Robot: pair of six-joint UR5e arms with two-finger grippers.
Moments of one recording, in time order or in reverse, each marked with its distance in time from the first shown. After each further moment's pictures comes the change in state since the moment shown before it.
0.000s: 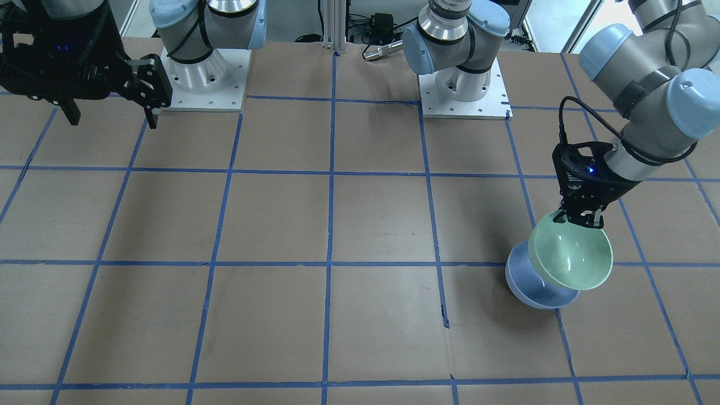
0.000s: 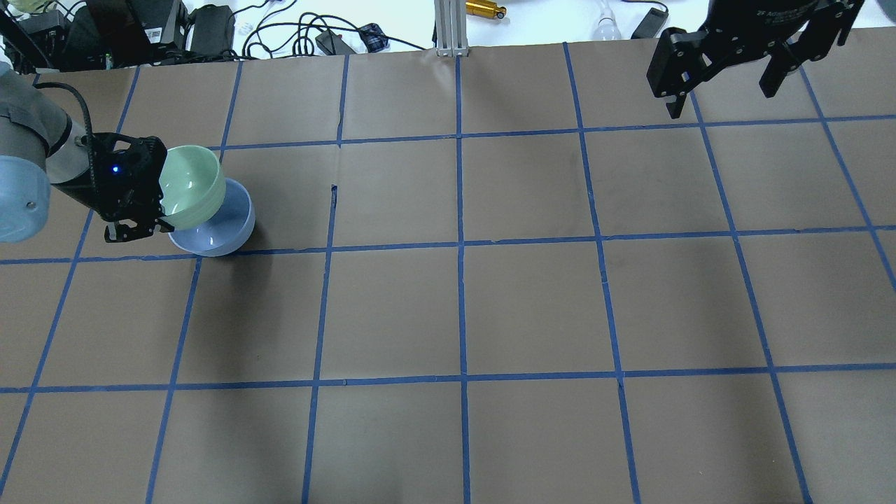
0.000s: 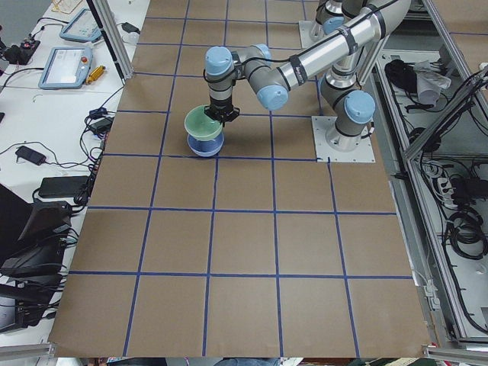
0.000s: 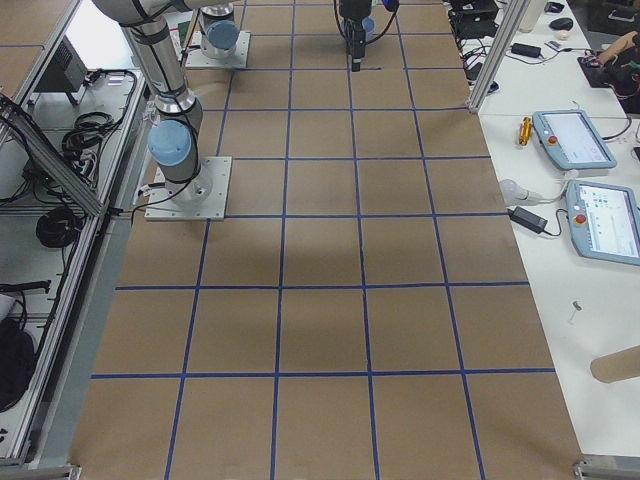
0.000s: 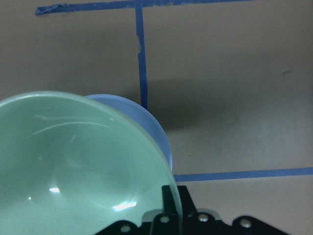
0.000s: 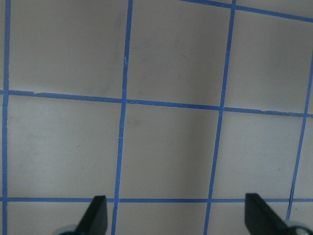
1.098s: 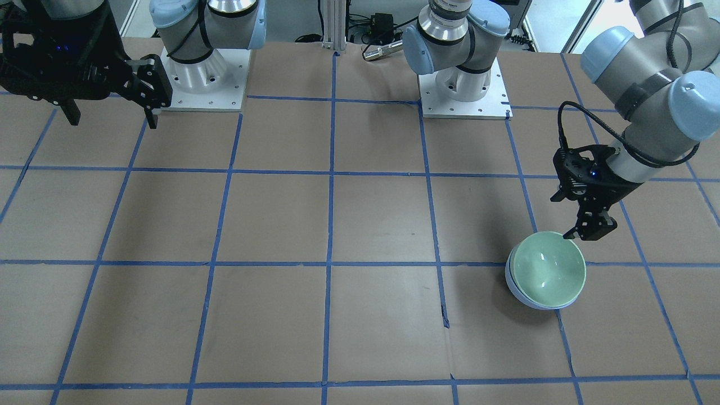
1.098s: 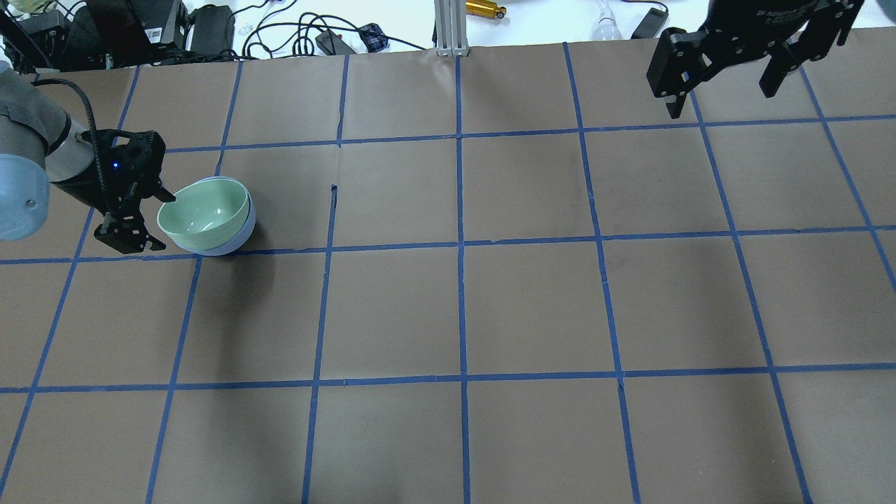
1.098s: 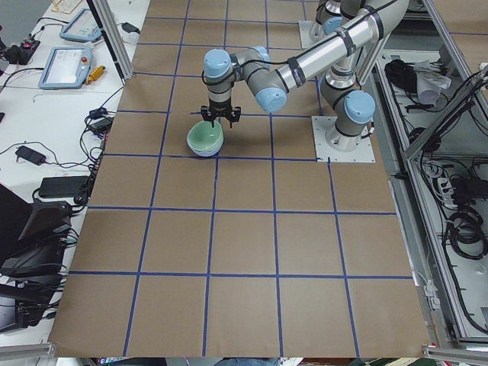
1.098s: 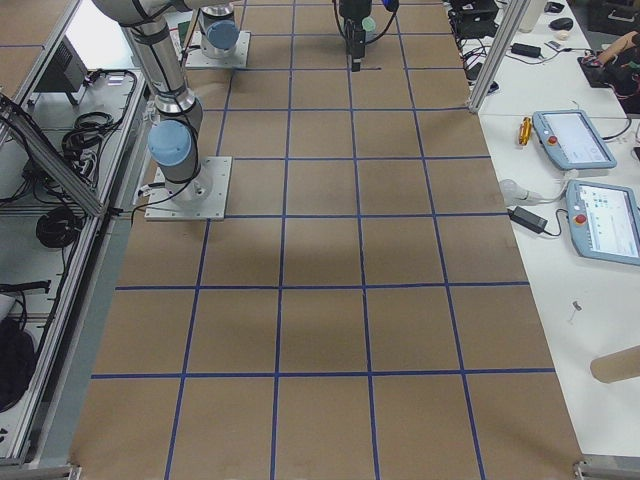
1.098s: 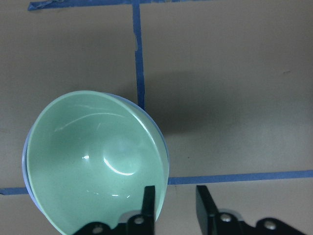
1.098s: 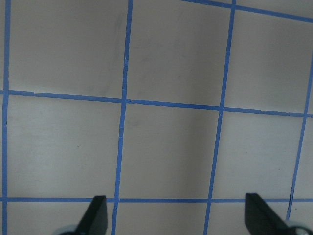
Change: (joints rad) left arm 0.000 0.003 0.010 -0.001 -0.008 -0.138; right arm 0.000 0.000 0.000 0.000 0.000 0.000
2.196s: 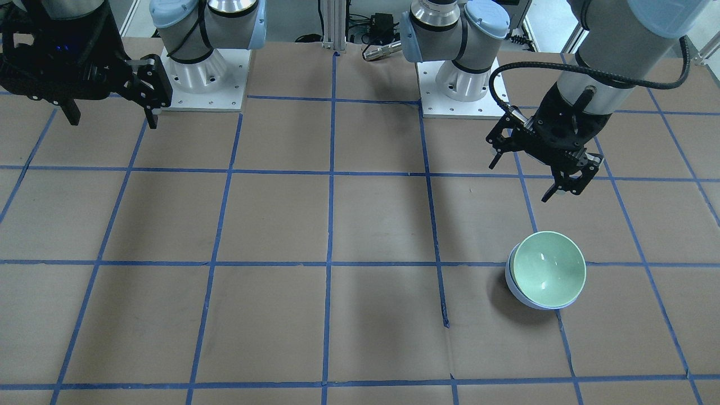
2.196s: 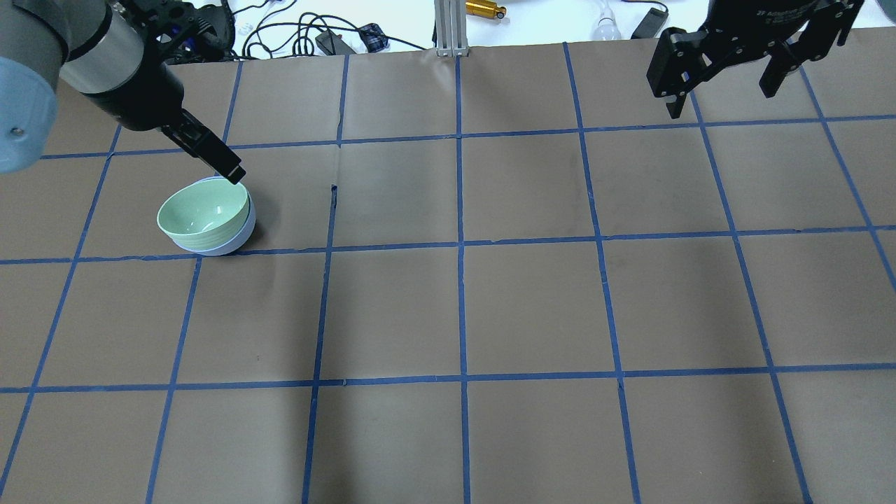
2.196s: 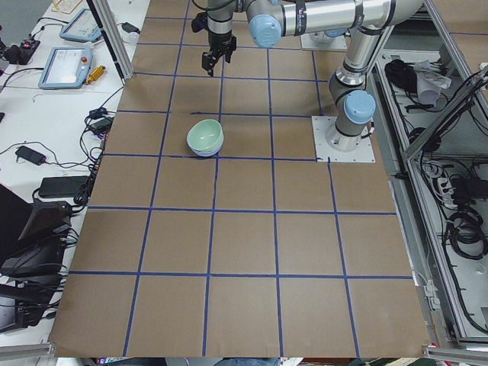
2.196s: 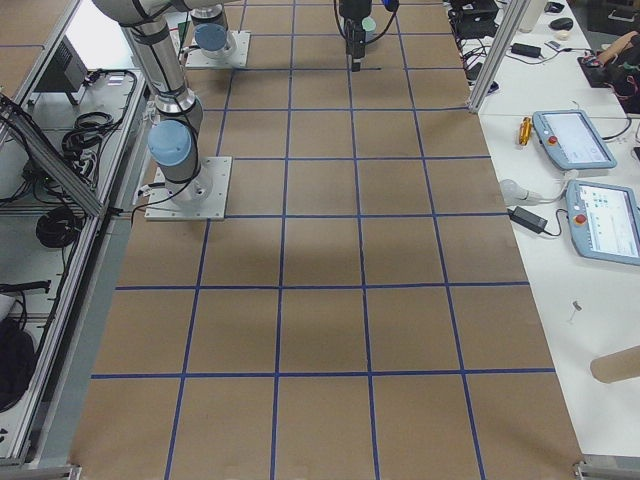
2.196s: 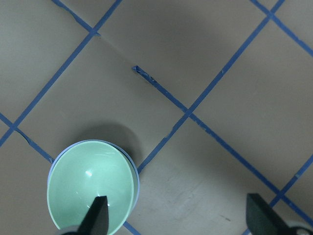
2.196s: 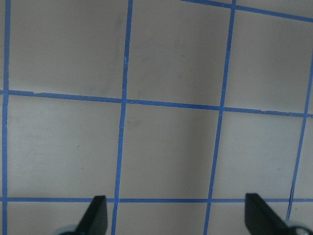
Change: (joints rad) left arm -0.281 0.088 0.226 -0.247 -0.006 -1.116; right arm 0.000 0.000 0.000 0.000 0.000 0.000
